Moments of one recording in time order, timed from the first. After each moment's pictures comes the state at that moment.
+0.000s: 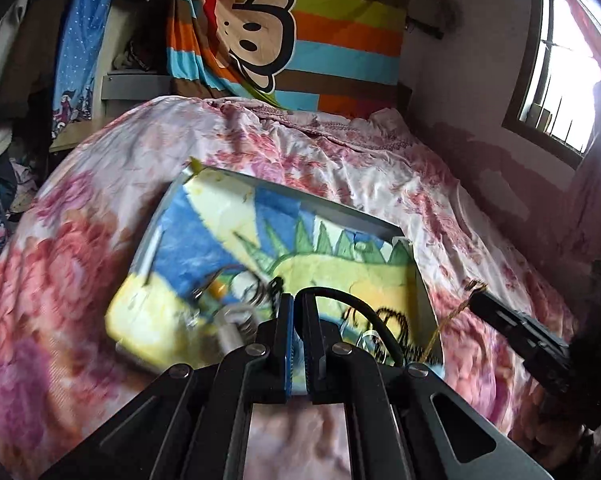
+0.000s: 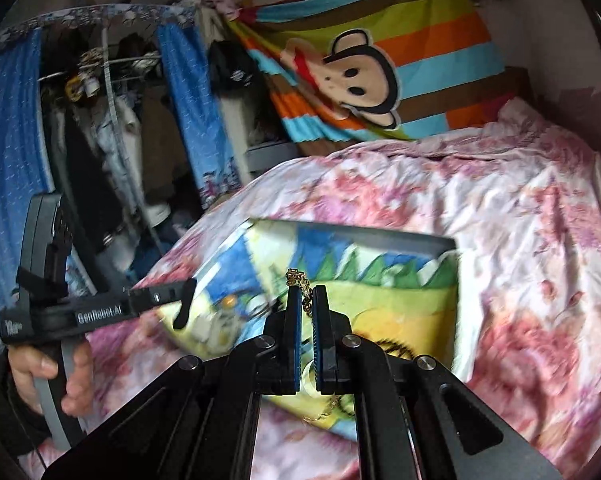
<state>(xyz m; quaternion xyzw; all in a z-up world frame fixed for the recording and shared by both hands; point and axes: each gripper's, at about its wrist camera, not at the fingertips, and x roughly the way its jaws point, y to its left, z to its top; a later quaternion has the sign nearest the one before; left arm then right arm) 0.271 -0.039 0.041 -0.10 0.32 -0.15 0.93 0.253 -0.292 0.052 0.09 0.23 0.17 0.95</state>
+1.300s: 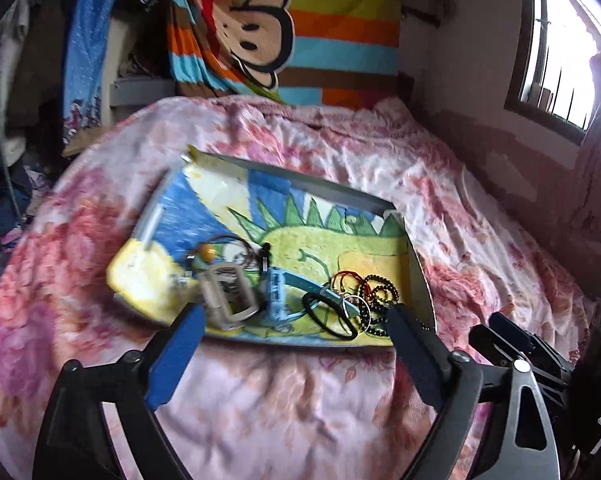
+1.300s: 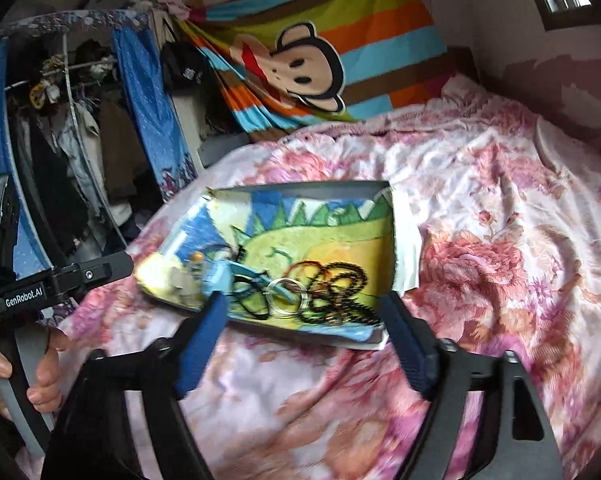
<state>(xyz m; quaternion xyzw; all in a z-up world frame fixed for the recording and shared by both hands) 0.209 -0.058 0.042 -0.07 0.32 -0.12 0.94 0.156 -0.306 0.025 0.11 0.24 0.10 0.96</state>
